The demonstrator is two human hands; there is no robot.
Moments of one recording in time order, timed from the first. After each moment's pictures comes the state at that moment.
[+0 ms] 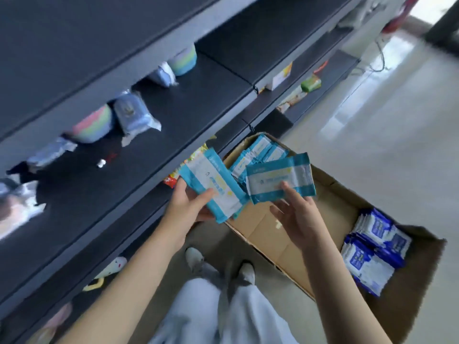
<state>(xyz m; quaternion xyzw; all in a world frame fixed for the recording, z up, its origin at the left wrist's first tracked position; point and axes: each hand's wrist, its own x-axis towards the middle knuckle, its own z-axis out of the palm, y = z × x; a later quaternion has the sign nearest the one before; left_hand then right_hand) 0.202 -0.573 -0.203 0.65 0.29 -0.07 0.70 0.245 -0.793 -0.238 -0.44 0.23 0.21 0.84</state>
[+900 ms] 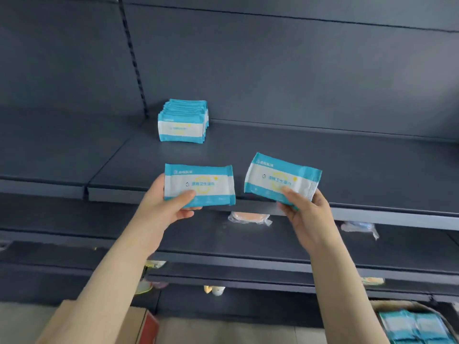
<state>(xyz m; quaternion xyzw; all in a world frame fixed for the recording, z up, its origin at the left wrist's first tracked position) -0.194 -0.223 -0.023 0.55 0.42 0.36 0.62 0.037 -0.351 -0.028 -0.51 -0.17 0.39 0.75</state>
